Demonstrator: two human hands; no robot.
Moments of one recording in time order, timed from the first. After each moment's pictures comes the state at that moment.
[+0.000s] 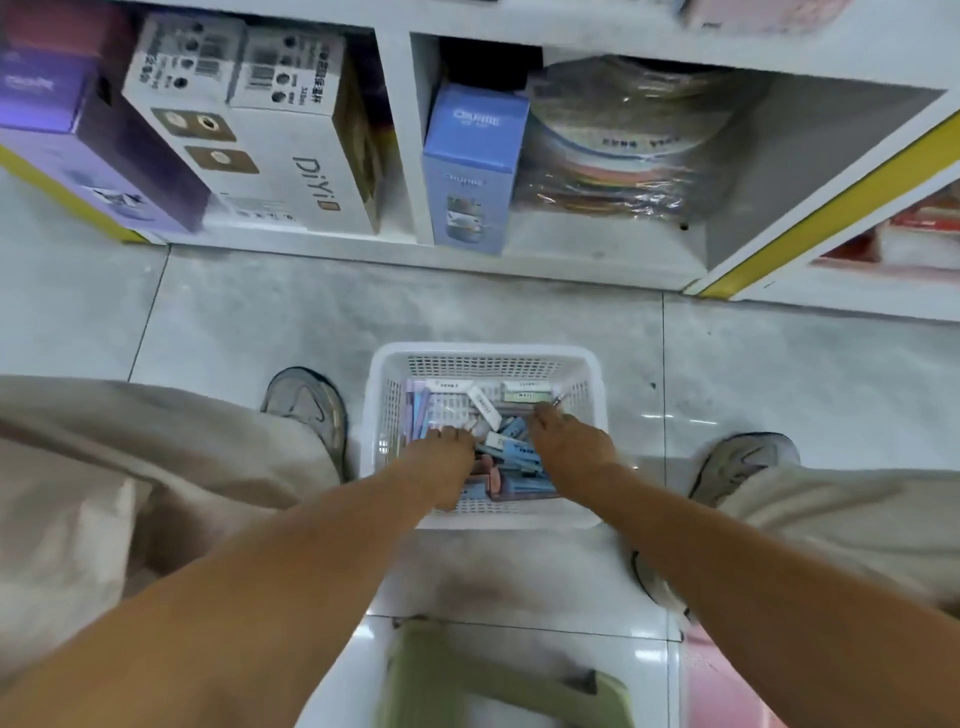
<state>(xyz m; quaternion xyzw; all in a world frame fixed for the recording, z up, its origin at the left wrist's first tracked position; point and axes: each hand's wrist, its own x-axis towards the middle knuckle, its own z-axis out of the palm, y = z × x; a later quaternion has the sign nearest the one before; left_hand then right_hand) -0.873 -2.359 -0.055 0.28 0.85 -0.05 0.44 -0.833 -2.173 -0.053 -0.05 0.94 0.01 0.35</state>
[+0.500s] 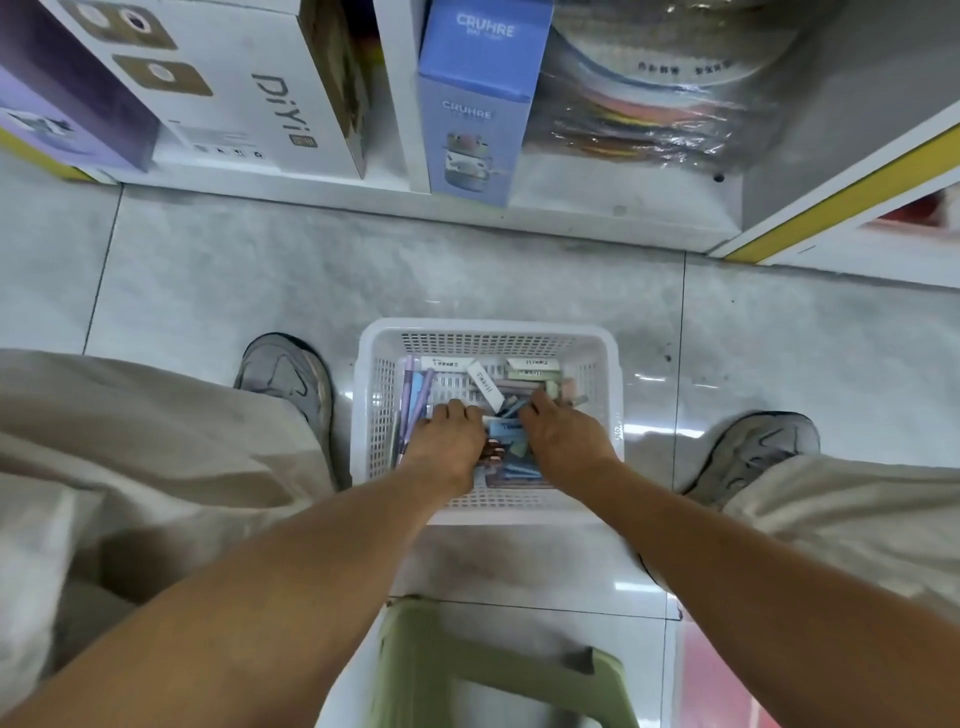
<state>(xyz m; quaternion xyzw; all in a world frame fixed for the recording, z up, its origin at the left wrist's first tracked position) -0.857 -2.348 -0.099 0.25 0.89 -0.01 0.38 -0.825 -2.184 -0.092 -0.04 0.94 -0.02 0.33</state>
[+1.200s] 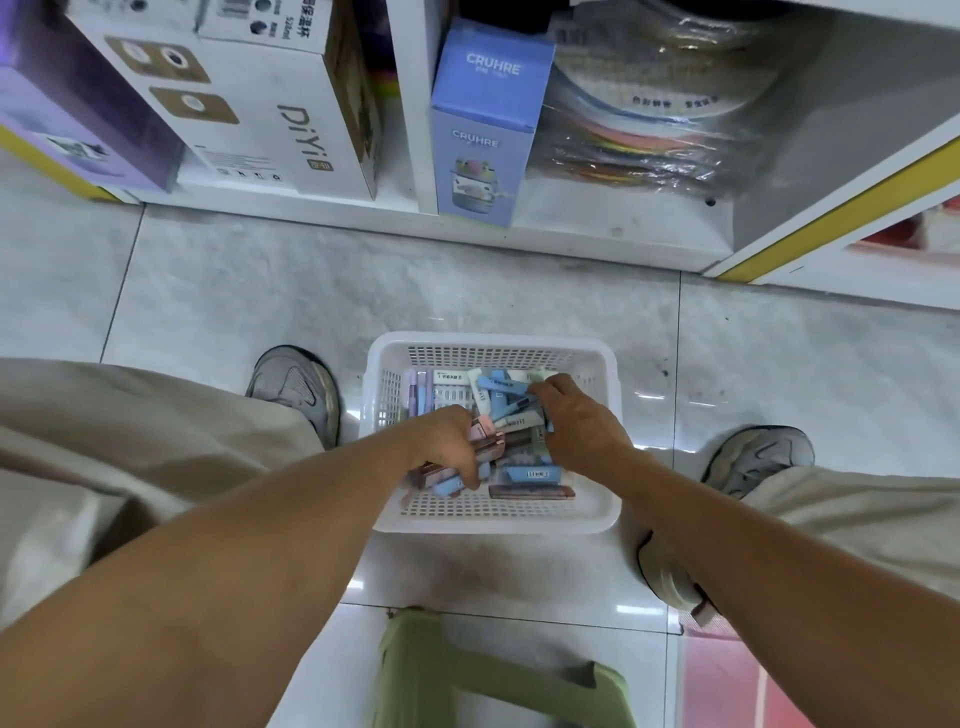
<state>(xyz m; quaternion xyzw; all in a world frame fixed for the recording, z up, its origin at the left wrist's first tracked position) -0.904 -2.358 -0.079 0.03 0.75 0.22 0.62 -0.849 -2.166 -0.072 0.06 0.93 -0.18 0.32</state>
